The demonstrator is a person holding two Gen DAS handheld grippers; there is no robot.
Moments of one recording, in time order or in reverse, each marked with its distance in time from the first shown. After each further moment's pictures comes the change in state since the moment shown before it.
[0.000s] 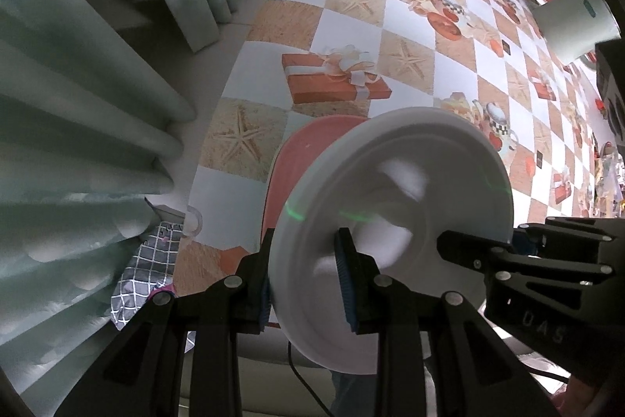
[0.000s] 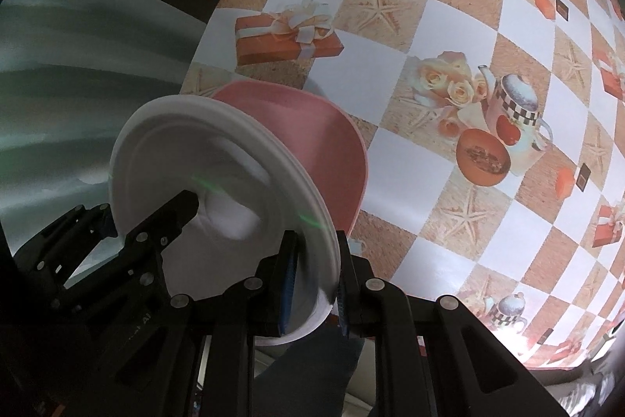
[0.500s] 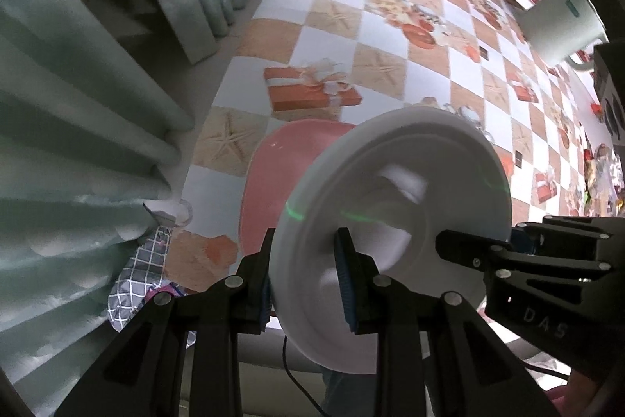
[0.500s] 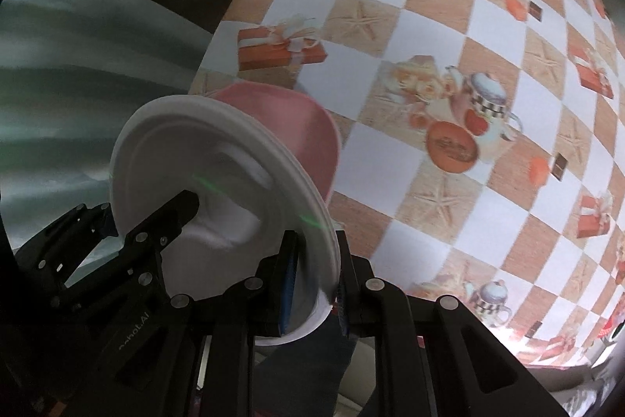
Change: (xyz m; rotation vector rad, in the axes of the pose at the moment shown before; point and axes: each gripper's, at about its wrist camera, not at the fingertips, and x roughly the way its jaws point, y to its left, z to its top) left arm -0.024 -0.018 -0.013 -0.014 -0.046 -0.008; right arm -0.023 -0.004 -0.015 -0.021 -0.047 0.003
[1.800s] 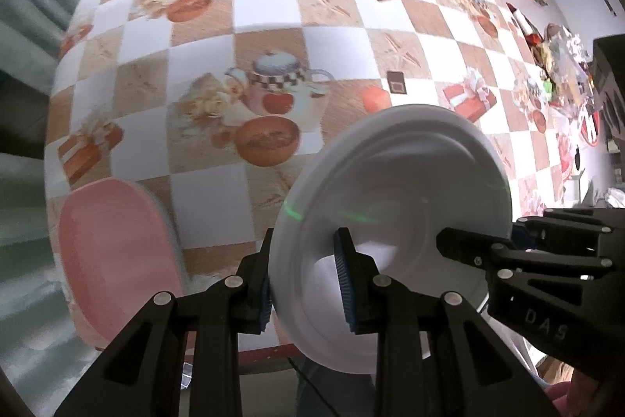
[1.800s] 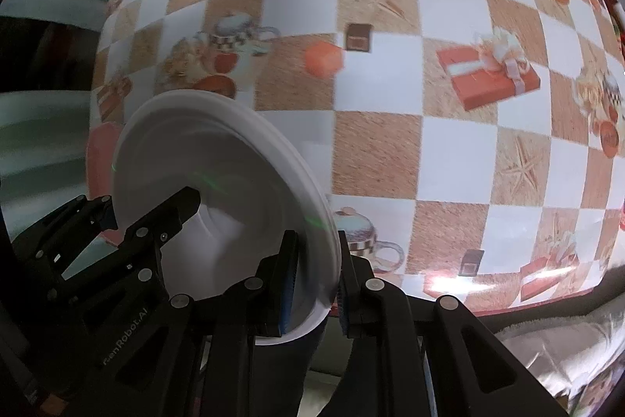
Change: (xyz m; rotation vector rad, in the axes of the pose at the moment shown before) left arm 0.045 -0.194 -0.006 0.378 0.097 -0.081; right arm -0.028 -0.173 -0.079 0.354 -0.024 0.010
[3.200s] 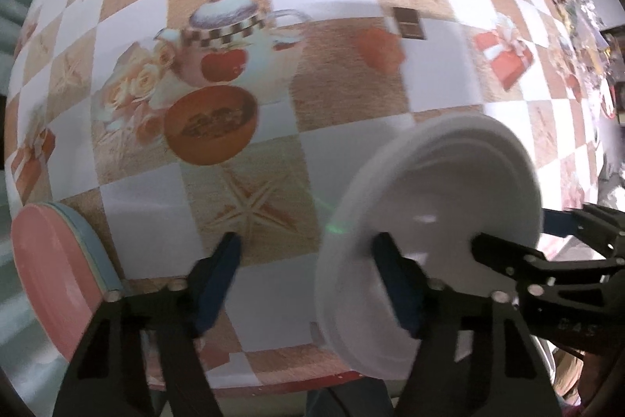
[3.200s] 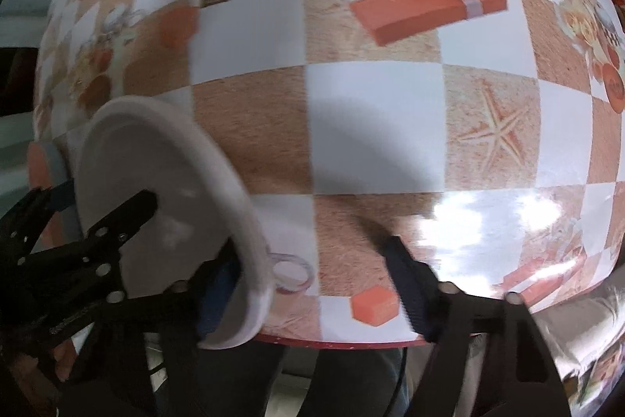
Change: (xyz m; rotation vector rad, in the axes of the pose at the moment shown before) left arm 0.090 -0.015 0.016 0.082 0.125 0.029; right arm 0.057 -0.090 -0.005 0.111 0.037 -0.019
